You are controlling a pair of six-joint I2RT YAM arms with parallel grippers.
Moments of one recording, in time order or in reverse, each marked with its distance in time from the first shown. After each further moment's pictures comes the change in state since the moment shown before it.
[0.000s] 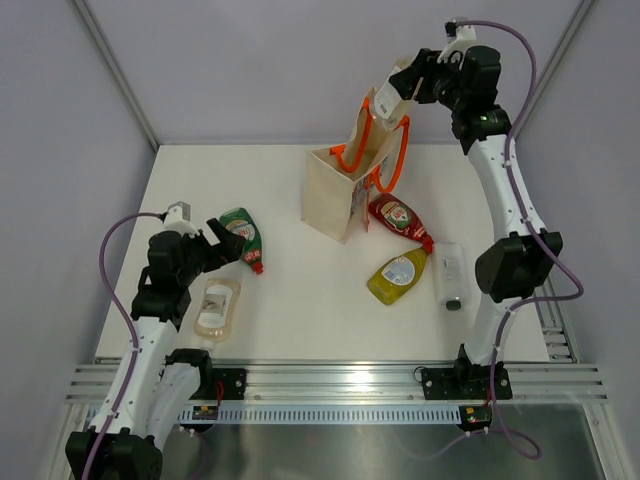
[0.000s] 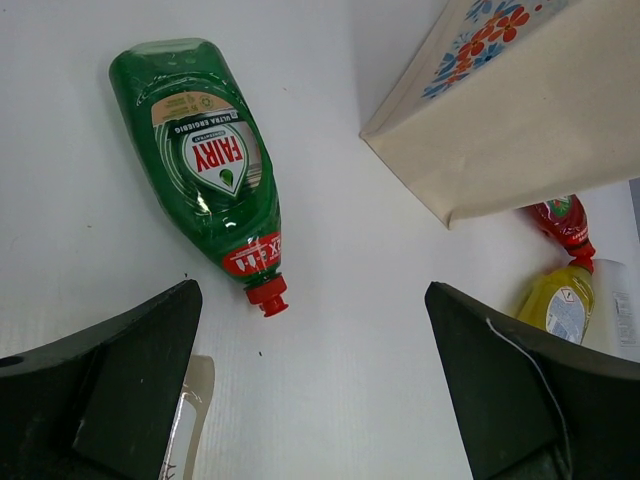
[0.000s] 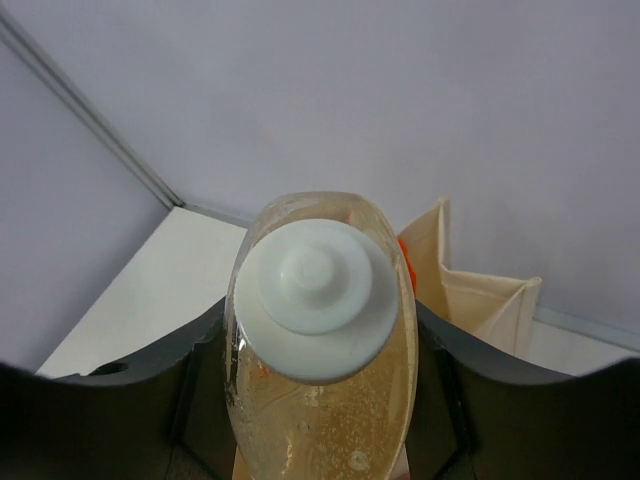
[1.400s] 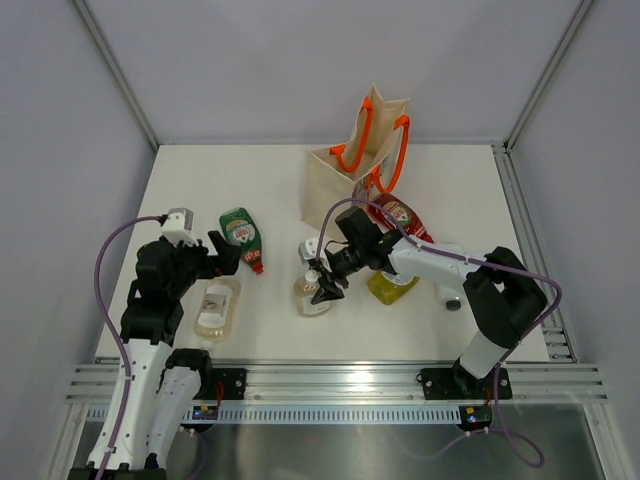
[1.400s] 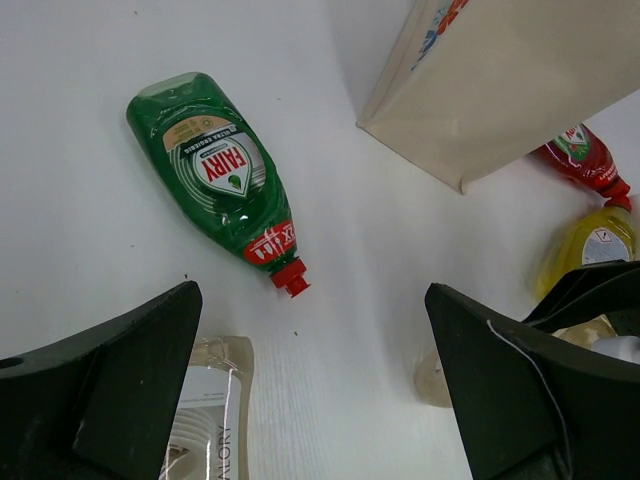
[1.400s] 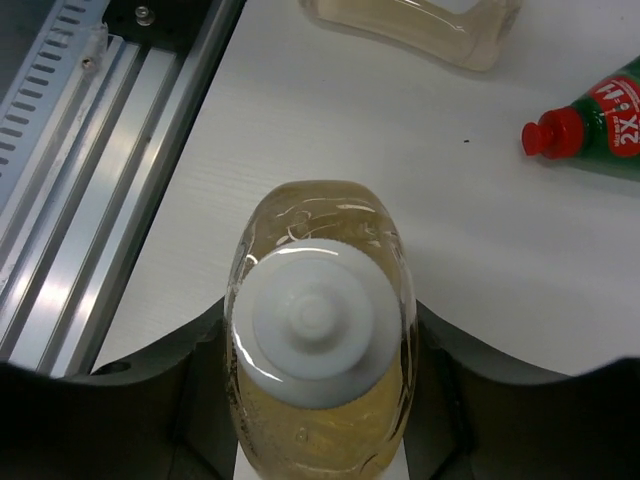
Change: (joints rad) left arm 0.000 -0.152 0.047 -0.153 0.048 0.214; right arm 0.632 -0.212 -1.046 0.018 -0.508 -1.025
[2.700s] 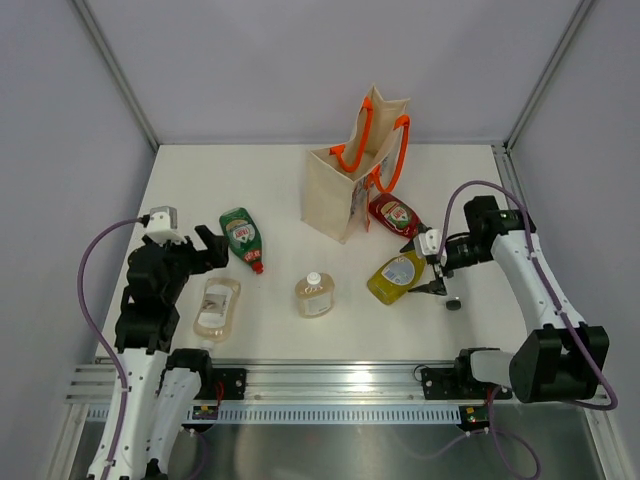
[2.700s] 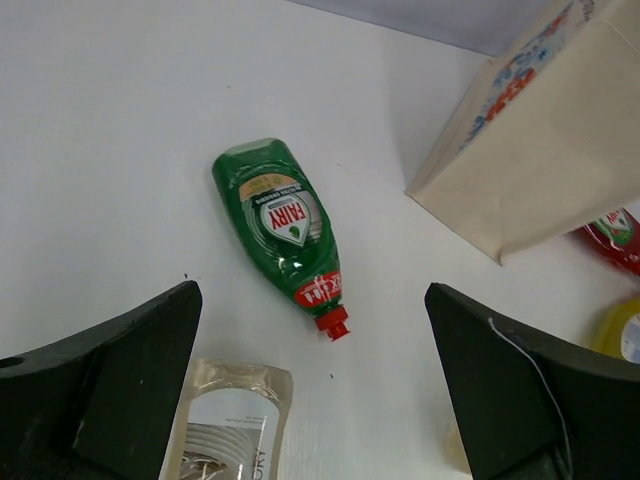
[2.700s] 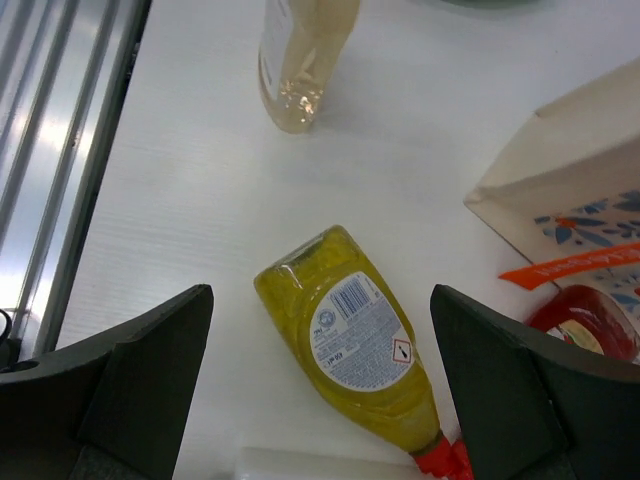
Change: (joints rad) left arm 0.000 -0.051 0.039 0.007 -0.202 -0.008; right arm -0.765 -0.414 0.025 -1.092 -0.156 -1.050
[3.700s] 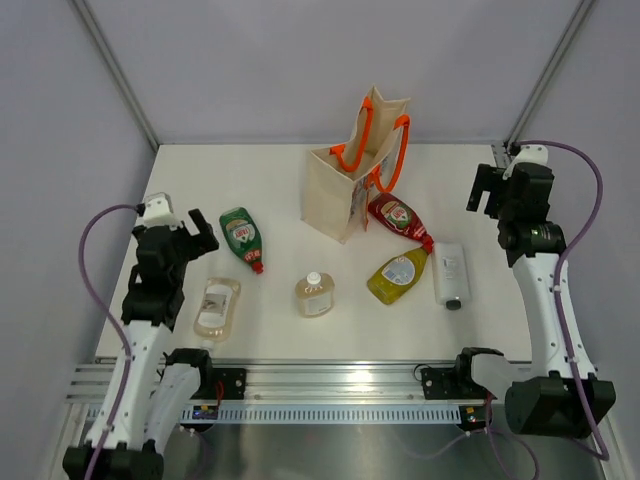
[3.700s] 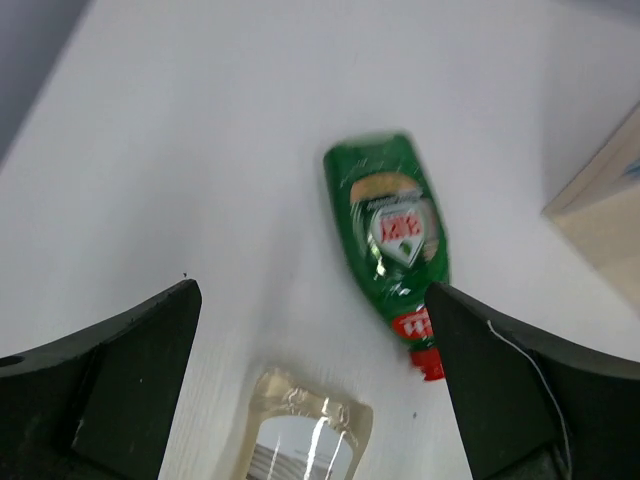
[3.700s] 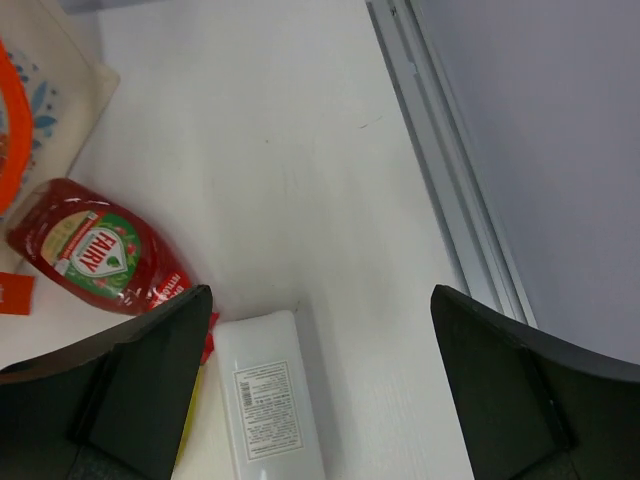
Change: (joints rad) left arm -0.001 0.252 0.012 0.088 -0.228 0.032; right arm -0.070 -0.153 0.047 0.822 1.268 1.811
